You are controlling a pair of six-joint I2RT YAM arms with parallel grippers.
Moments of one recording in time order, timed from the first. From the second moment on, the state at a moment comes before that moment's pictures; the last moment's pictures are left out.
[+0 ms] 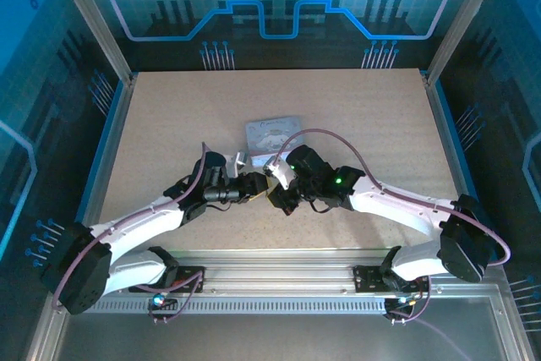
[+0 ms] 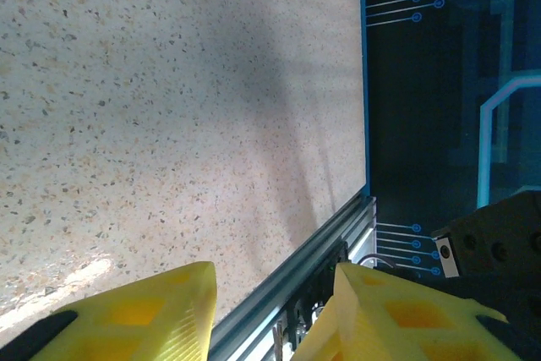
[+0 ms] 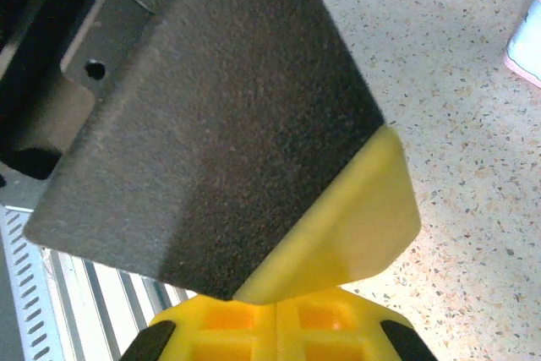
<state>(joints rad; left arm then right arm) -0.58 1.16 0.52 0.11 0.53 -1.05 0.89 1.36 0.93 -0.39 -0.29 0.13</state>
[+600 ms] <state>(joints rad) -0.58 1.16 0.52 0.12 0.53 -1.03 0.89 1.38 0.94 -0.39 -0.27 0.13</state>
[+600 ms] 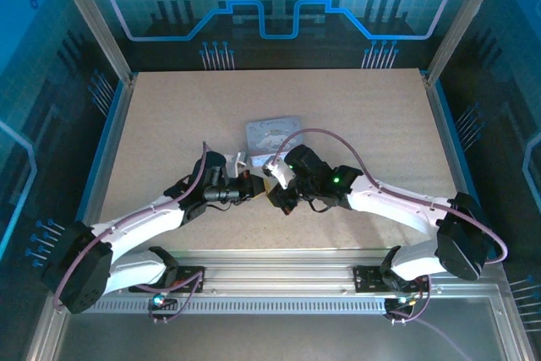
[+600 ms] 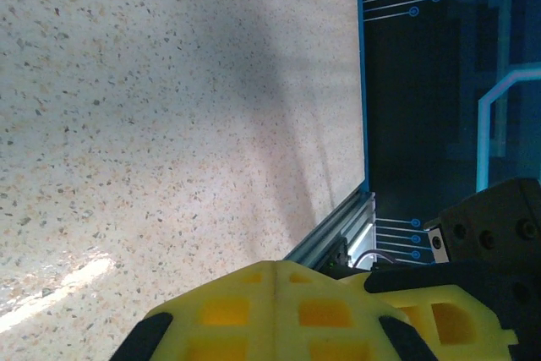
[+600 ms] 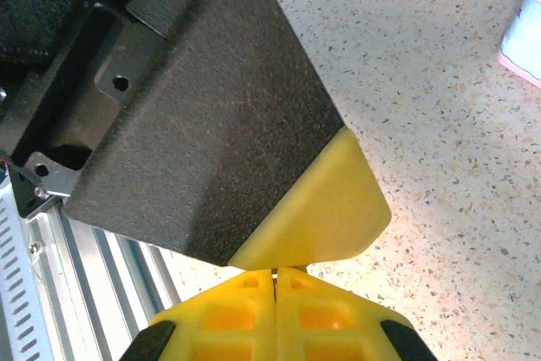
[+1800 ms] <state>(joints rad) -0.51 1.02 0.74 0.12 0.66 -0.55 0.66 1.13 0.87 -0.12 -0.62 0.51</state>
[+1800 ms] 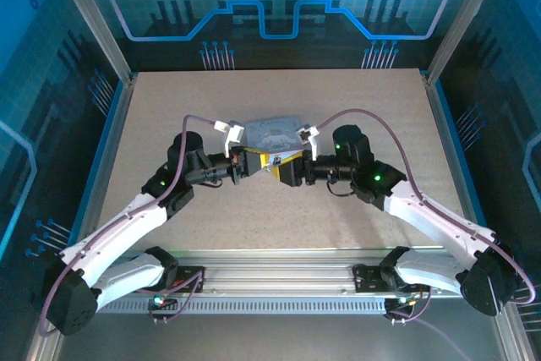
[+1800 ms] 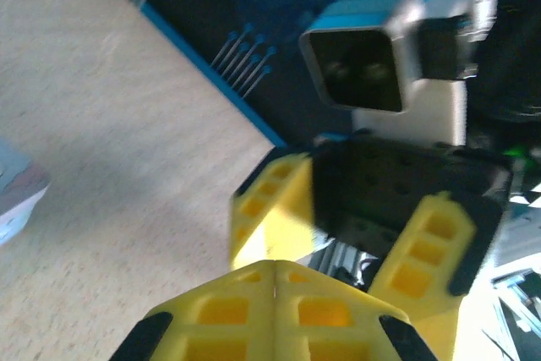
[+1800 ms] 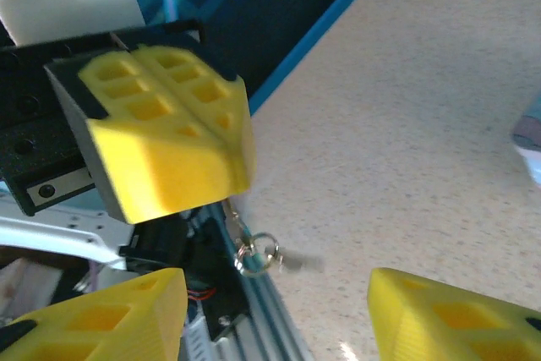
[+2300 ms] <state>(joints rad) -0.51 1.08 0.77 0.24 0.81 -0.59 0.65 1.13 0.87 -0.04 -0.76 0.56</state>
